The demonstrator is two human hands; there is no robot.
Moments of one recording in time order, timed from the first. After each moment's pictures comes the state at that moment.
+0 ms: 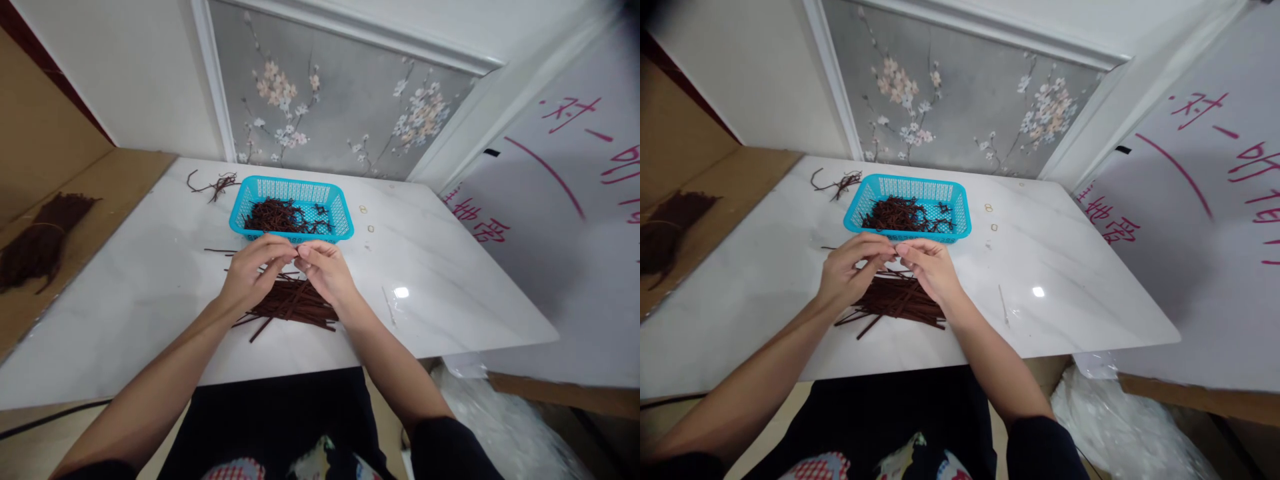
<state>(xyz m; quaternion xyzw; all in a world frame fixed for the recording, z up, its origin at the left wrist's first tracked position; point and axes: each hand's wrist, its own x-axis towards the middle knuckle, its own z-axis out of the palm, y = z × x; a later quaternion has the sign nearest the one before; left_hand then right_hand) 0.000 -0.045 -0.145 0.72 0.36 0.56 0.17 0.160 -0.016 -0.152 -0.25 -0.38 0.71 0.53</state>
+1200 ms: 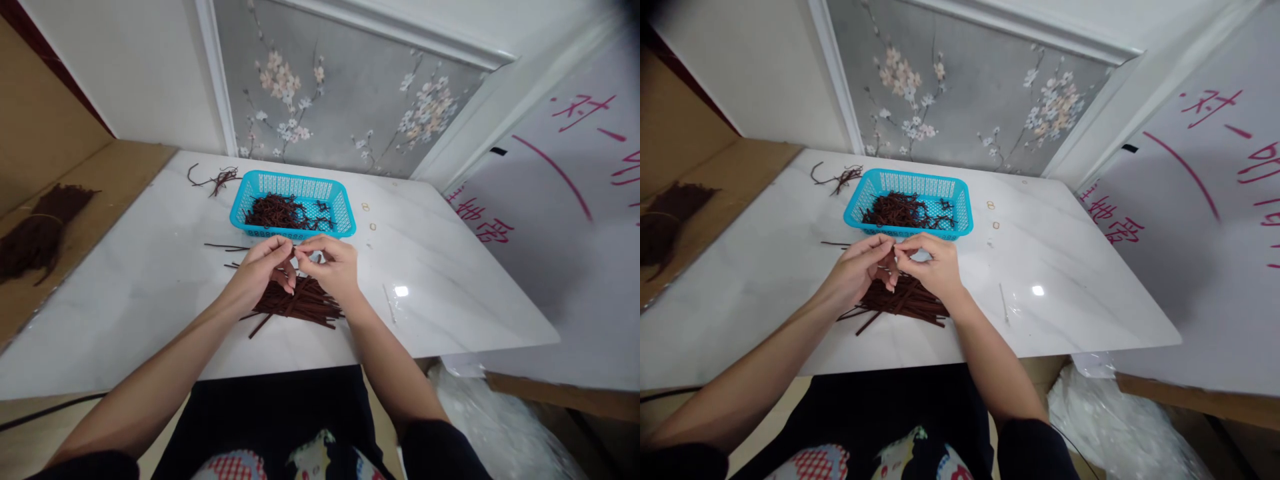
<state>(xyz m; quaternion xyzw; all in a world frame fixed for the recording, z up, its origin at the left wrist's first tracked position) 0.015 -0.048 -0.133 0.45 0.38 0.49 0.64 0.170 -0.018 -0.150 -0.30 -0.71 0.27 0.57</state>
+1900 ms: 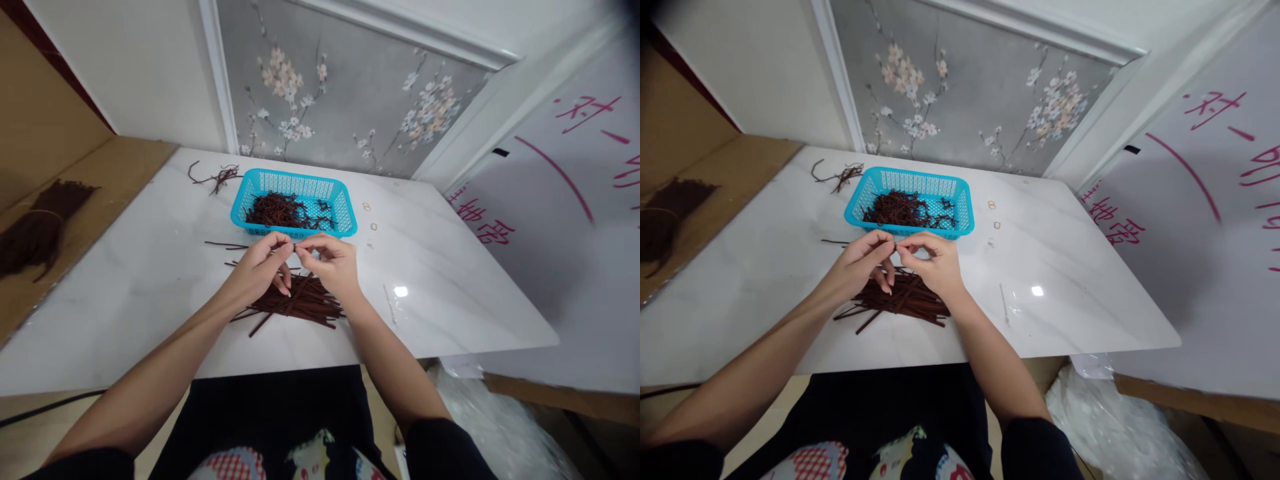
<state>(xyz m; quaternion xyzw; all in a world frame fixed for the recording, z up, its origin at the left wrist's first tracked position) 0.007 -0.048 -0.138 0.54 0.45 0.45 0.55 0.172 -0.014 -0.155 -0.31 -0.67 0.37 0.56</state>
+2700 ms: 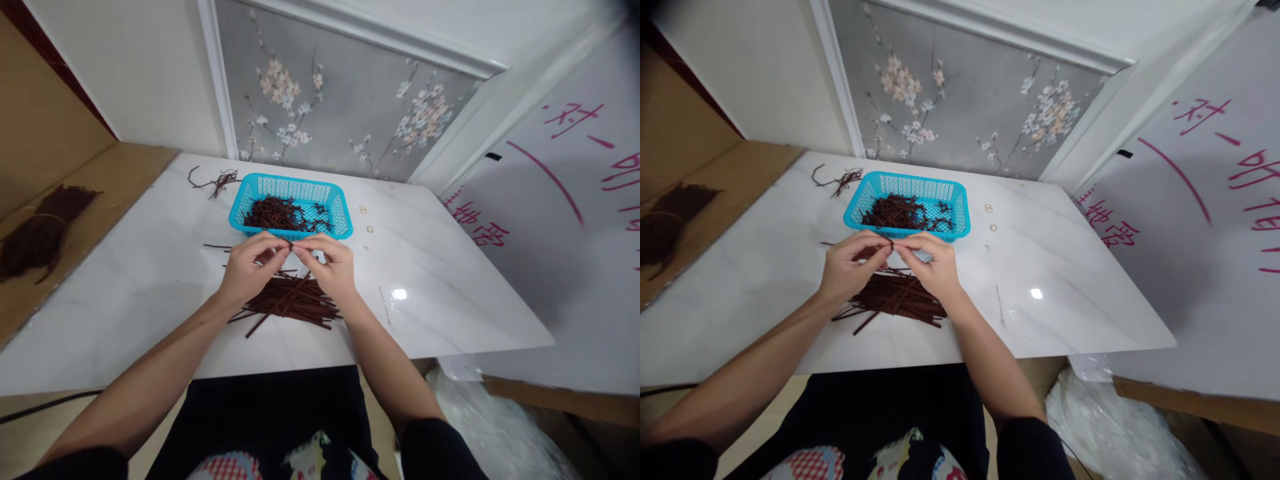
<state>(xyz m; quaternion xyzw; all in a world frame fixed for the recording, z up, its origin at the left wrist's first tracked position) 0.005 -0.043 -0.152 0.66 0.43 0.56 0.25 0.176 -0.017 -0.146 -0.31 -0.72 0.29 0.56</state>
